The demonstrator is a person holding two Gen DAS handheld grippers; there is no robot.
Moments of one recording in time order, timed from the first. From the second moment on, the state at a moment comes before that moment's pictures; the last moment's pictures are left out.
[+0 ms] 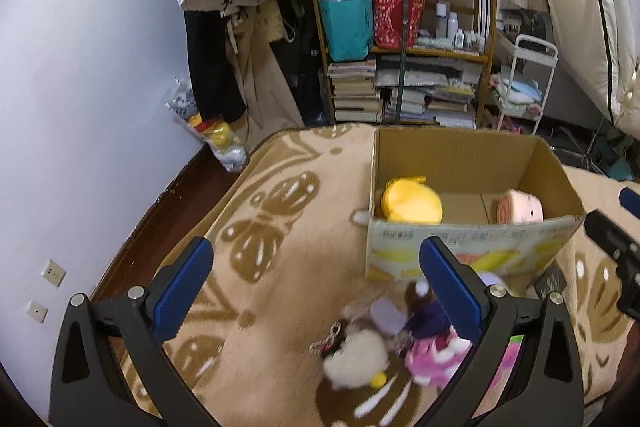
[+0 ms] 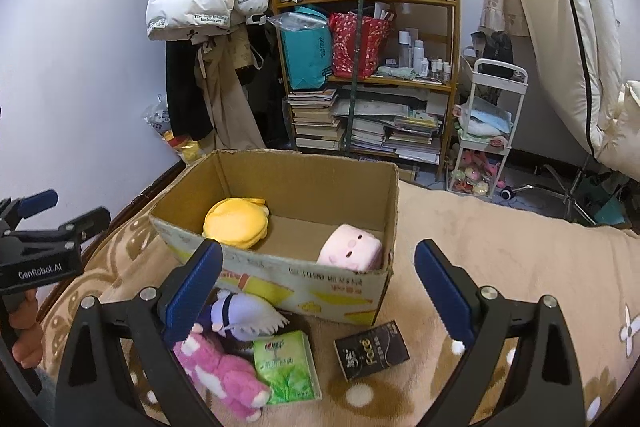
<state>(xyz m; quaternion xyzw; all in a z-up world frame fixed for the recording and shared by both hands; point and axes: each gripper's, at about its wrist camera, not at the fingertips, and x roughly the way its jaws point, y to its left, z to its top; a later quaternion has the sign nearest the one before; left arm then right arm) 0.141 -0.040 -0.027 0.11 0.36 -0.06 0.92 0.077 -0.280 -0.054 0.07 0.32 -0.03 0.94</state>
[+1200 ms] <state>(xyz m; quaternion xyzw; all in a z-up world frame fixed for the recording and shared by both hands) 0.130 -0.015 -0.078 0.10 0.48 -0.03 0.87 0.075 -0.304 -0.099 0.14 0.40 -0.08 0.90</state>
